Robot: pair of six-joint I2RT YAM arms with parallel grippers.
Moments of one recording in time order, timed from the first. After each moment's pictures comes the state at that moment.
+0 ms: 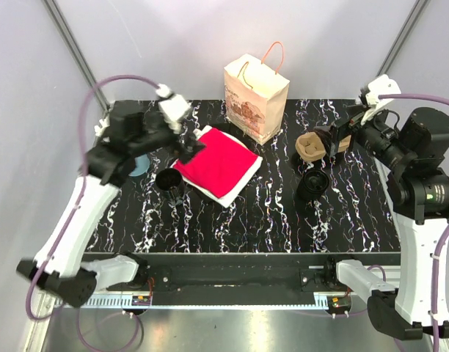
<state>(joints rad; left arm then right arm) -0.38 1.15 1.47 -0.59 0.49 0.28 0.06 1.01 1.68 -0.77 -0.49 -0.22</state>
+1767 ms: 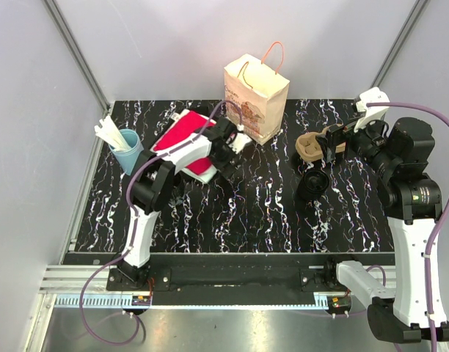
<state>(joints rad) -0.60 2.17 1.70 -0.68 0.13 0.32 0.06 0.94 1.48 -0.72 -0.33 -0.22</state>
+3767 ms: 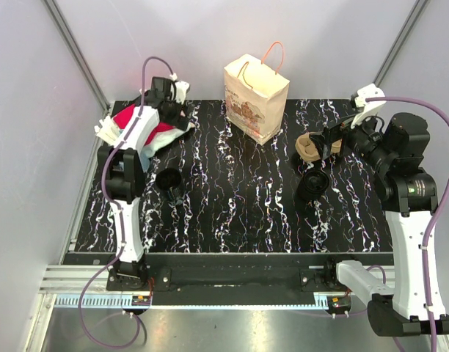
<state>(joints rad) -0.14 2.19 1.99 -0.67 0.09 0.26 0.06 0.97 1.47 -0.68 -0.41 -0.15</state>
